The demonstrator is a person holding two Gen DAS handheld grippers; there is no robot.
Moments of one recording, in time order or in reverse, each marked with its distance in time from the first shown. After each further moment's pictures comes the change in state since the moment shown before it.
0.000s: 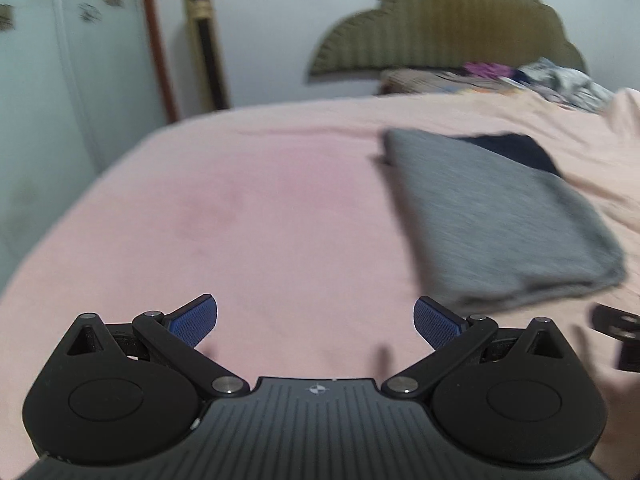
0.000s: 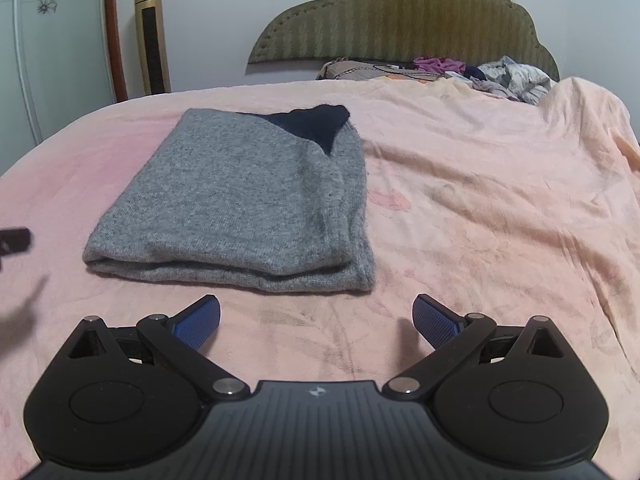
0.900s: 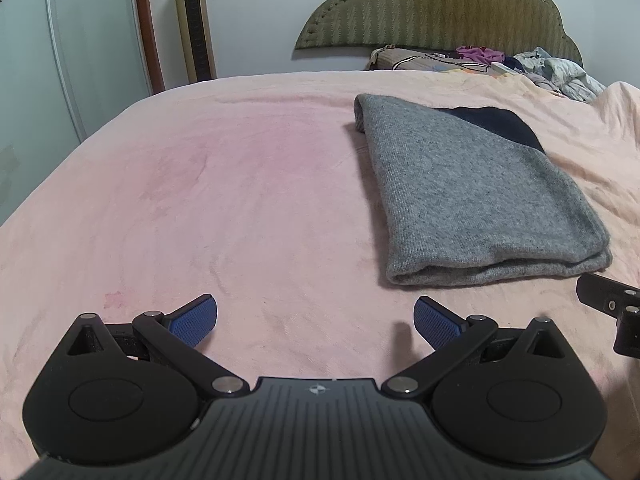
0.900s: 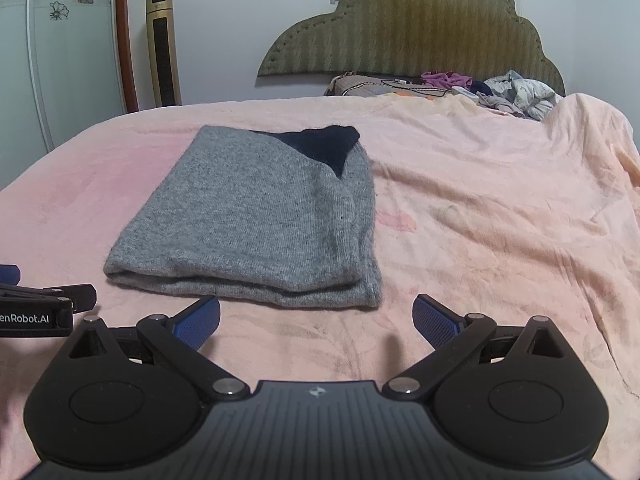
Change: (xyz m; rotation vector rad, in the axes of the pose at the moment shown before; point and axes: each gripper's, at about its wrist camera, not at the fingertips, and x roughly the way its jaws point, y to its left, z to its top) left arm 0.014 -0.011 -0.011 -0.041 0.063 -0.026; right arm -0.015 0.005 0.007 -0.002 -0.035 0.019
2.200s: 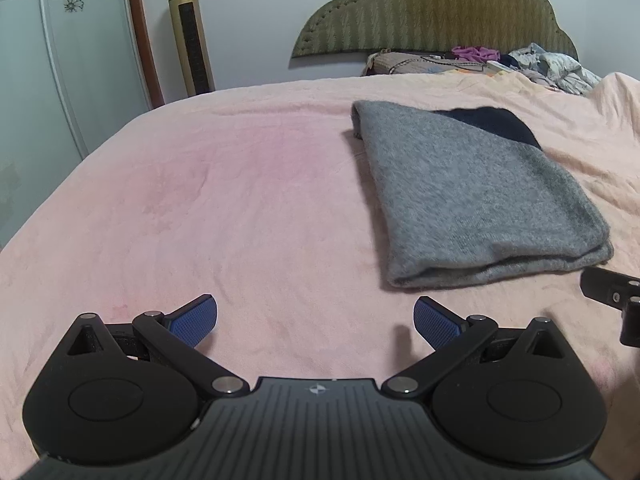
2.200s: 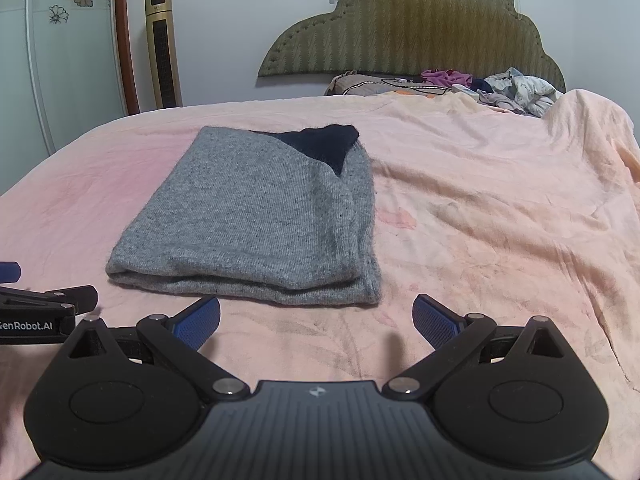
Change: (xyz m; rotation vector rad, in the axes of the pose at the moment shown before) left arm -0.004 0.000 0.002 0.034 -0.029 0.018; right arm -0.001 -0.004 -0.002 0.013 0.000 0.007
